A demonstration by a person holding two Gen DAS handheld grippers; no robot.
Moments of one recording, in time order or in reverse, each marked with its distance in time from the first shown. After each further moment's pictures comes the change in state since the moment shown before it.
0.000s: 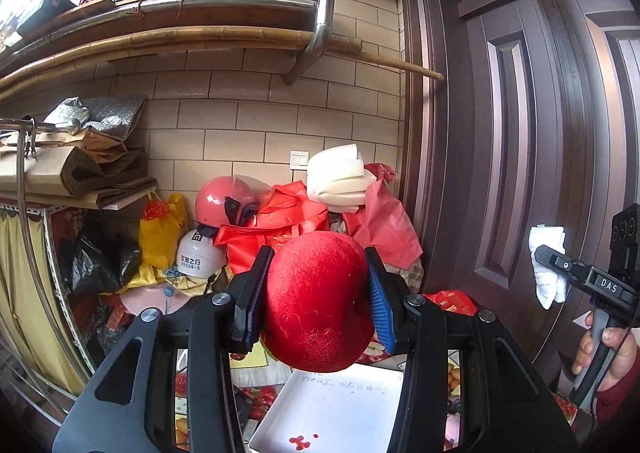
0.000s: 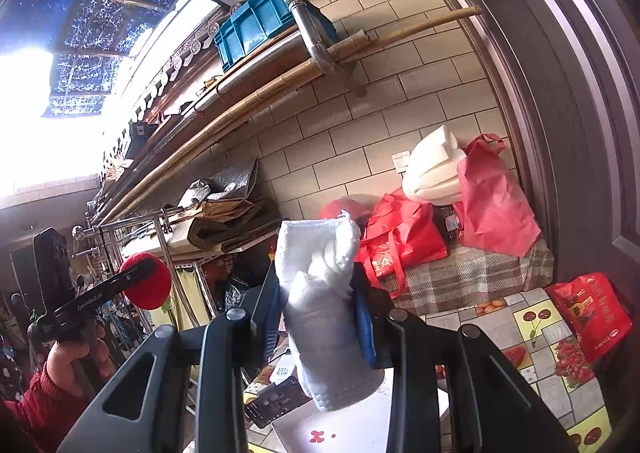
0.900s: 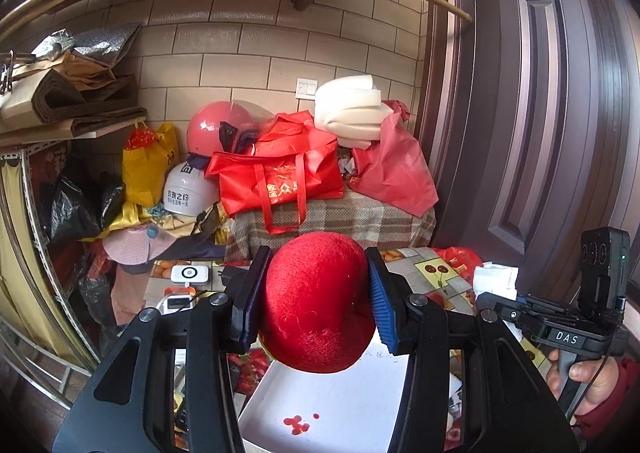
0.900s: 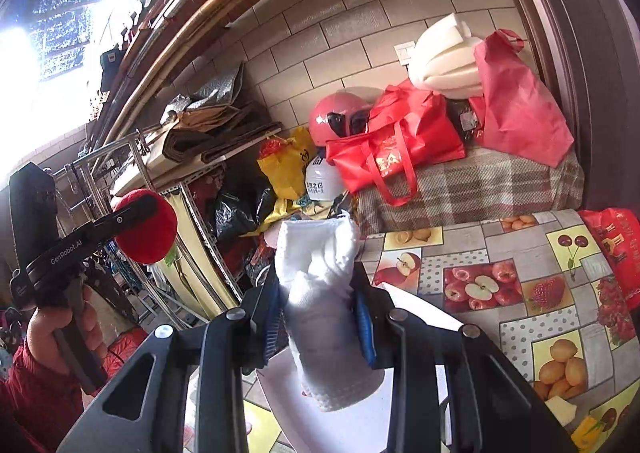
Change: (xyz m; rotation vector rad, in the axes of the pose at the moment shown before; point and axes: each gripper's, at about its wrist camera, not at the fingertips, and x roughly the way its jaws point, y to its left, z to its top) left arm 0.116 0.021 -0.074 -0.043 0.222 0.004; right arm 0.127 -0.030 -0.091 0.056 0.361 0.003
